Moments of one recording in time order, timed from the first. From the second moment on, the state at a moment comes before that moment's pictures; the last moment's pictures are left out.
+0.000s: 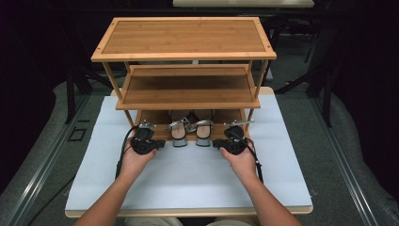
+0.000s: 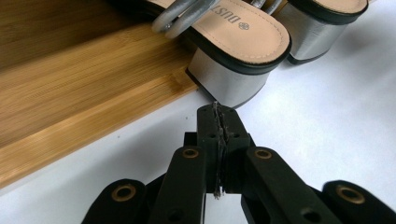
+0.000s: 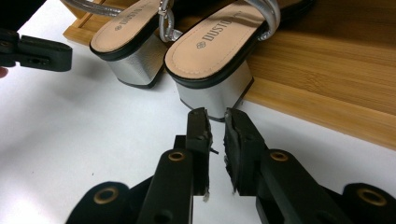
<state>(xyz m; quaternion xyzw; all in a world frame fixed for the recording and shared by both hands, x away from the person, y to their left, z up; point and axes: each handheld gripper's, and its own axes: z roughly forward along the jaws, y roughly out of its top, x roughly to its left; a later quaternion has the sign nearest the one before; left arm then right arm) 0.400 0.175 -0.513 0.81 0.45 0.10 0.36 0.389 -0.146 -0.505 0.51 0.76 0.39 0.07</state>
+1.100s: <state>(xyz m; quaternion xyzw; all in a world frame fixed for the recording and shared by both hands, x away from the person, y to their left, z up) 0.334 0.261 -0.537 0.79 0.48 0.12 0.37 0.307 -0.215 -0.529 0.55 0.71 0.42 0.12</state>
